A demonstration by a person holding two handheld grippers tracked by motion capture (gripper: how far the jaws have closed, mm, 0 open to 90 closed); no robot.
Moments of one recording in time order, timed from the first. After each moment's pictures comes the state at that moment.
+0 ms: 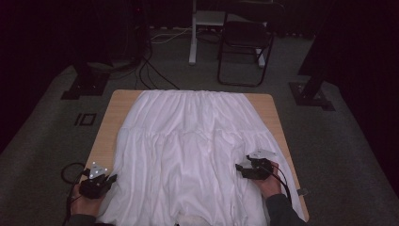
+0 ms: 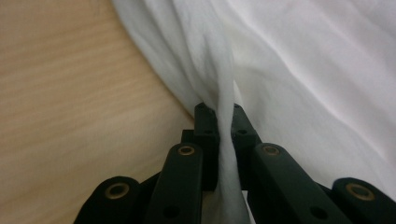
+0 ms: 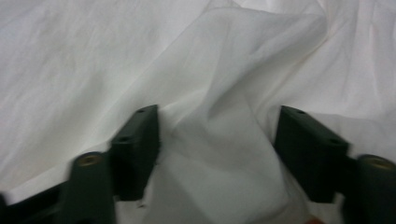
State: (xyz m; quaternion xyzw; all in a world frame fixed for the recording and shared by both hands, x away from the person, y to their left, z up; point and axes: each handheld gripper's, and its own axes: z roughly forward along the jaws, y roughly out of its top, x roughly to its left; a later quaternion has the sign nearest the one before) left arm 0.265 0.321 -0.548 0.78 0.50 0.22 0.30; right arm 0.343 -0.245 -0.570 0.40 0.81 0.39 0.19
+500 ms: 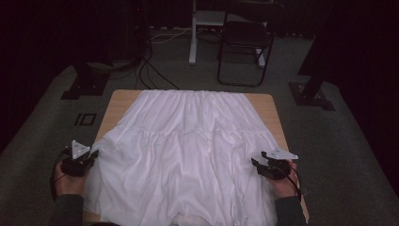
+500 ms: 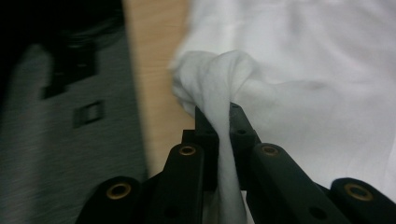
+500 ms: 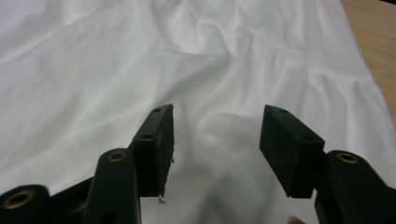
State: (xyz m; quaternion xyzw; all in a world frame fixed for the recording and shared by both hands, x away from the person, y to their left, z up) left arm 0.310 0.379 -0.498 0.74 0.51 0.35 0.27; right arm 0.321 -0.286 -0.535 0.42 0.78 0.39 0.26
